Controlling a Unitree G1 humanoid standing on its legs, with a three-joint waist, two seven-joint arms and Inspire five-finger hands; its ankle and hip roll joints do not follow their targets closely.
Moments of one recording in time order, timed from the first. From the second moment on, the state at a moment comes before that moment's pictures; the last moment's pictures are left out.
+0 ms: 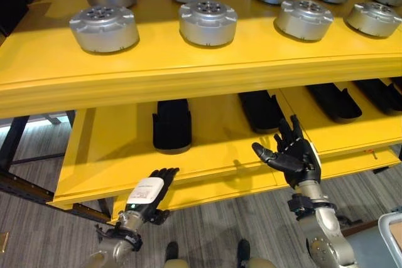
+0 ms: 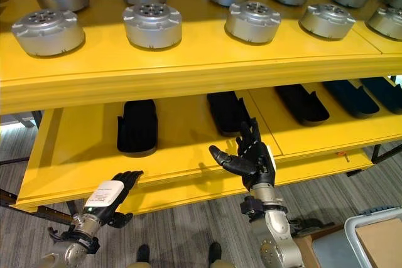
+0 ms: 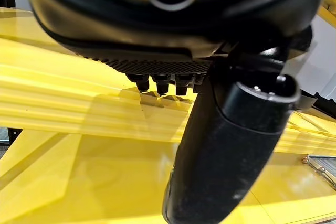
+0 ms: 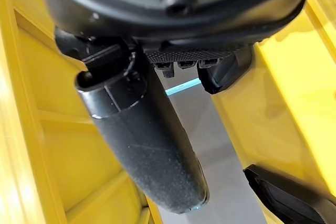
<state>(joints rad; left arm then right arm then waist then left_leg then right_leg) 0.16 0.63 -0.31 0.27 0.73 -0.19 0.30 0.12 -0.34 0.18 -0.14 0.69 -0.21 -0.11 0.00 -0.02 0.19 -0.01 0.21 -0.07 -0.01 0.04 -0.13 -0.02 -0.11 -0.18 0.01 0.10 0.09</state>
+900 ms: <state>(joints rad) 0.08 0.53 -0.31 0.41 0.71 -0.13 0.35 0.19 -0.34 0.18 -0.14 0.69 -0.21 -0.12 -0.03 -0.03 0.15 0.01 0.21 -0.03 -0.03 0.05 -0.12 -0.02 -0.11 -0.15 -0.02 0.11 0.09</state>
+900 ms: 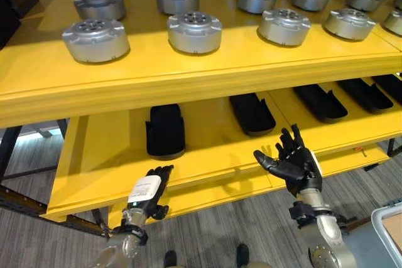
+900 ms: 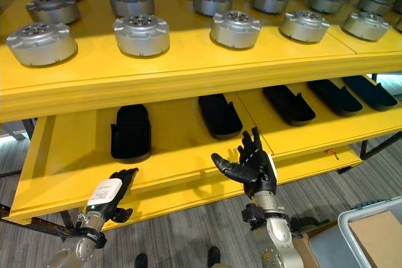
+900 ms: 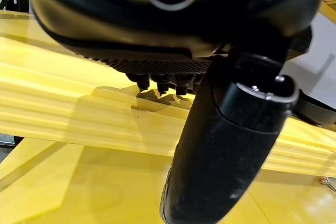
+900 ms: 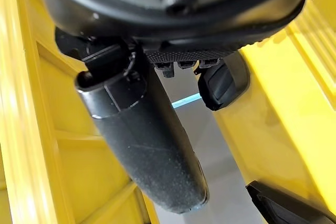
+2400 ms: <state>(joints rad) -0.07 0.52 -0.40 0.54 0.71 -0.09 0.38 0.20 -0.34 0.18 -0.14 0.69 -0.21 -0.12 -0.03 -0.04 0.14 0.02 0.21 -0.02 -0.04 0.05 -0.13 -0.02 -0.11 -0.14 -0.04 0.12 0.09</state>
